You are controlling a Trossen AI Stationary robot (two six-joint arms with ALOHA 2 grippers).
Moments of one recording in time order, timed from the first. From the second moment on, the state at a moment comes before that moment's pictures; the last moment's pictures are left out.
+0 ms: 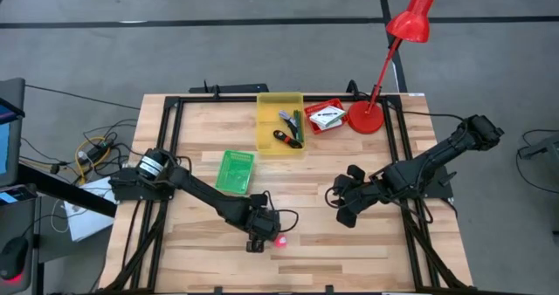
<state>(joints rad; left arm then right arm) -0.41 2.02 1.30 -0.56 -0.11 -0.36 0.47 1.26 0.83 -0.61 0.29 0.70</state>
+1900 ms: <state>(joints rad) -0.42 2.02 1.73 -1.39 -0.47 -0.51 0.47 1.26 0.83 -0.61 0.29 0.70</state>
